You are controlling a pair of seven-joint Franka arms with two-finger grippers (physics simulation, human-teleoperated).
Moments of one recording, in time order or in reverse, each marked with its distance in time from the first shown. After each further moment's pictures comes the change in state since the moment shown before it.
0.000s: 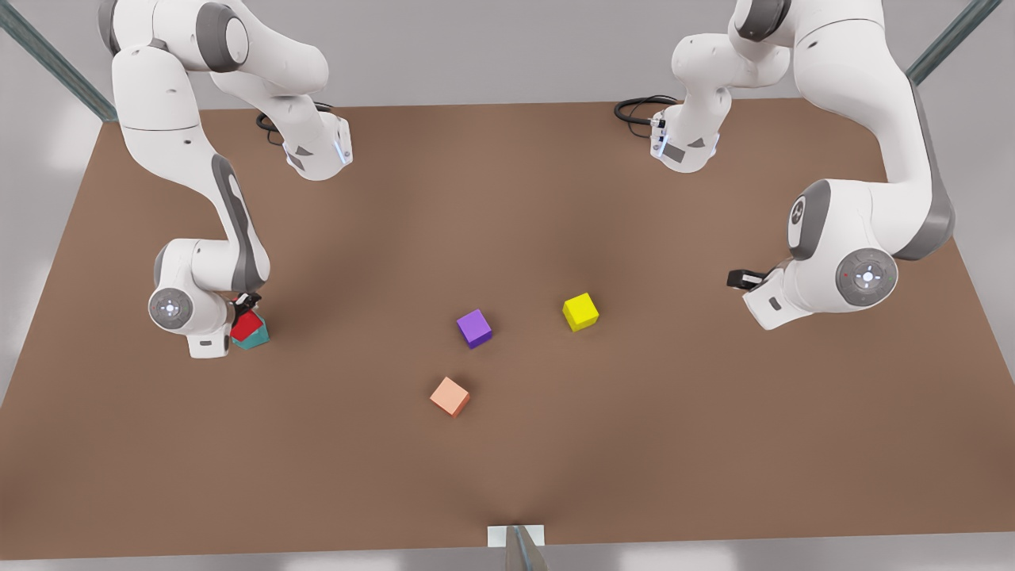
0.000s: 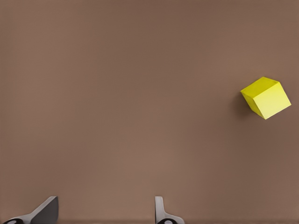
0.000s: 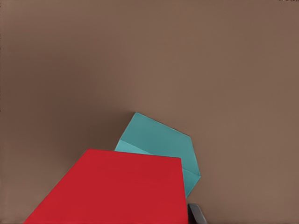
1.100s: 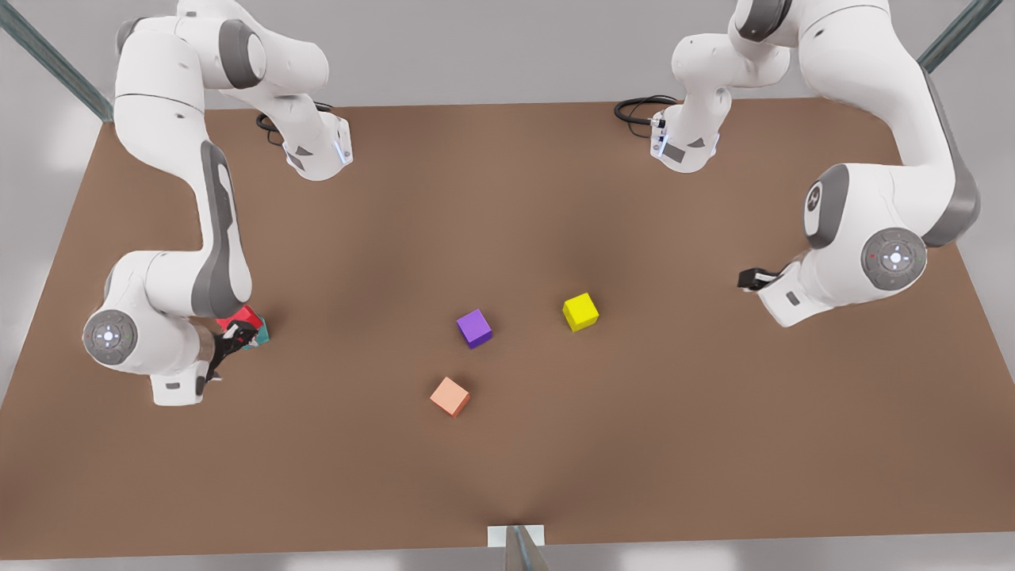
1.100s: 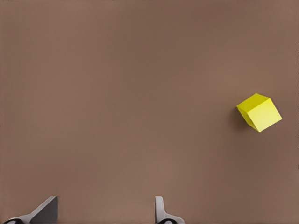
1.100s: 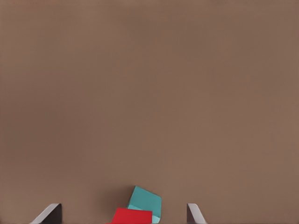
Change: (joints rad) left arm 0.004 0.000 0.001 0.092 -0.002 -0.007 0.002; right arm 0.147 0.122 0.006 0.691 0.193 -0.468 0.076
